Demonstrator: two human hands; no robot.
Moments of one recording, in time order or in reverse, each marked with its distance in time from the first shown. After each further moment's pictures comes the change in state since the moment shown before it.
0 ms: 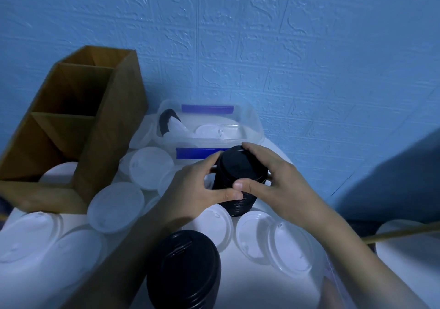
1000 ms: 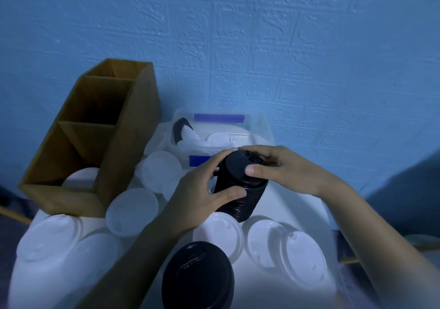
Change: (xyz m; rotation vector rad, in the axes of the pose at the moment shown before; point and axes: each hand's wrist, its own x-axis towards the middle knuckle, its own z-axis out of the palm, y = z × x) left_hand -0.006 0.003 -0.010 0.028 0.109 0.075; right_hand 0.048 -0.011 -0.029 0.235 -0.356 0.001
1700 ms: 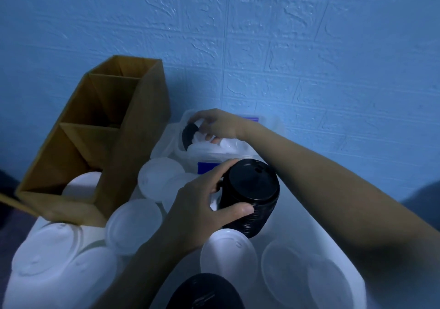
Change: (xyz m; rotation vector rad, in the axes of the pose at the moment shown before) left_hand 0.000 -0.008 -0.008 0.016 0.045 -0.003; right_hand 0.218 -0.008 0.017 -0.270 -0.098 0.047
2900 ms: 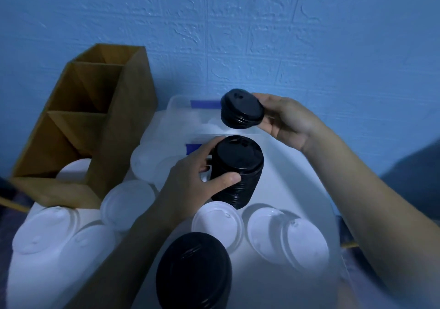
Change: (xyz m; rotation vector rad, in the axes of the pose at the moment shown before) left_hand -0.002 0.002 0.004 -0.053 -0.005 -0.046; right_hand -0.159 0.028 -0.028 1.064 0.376 0.096
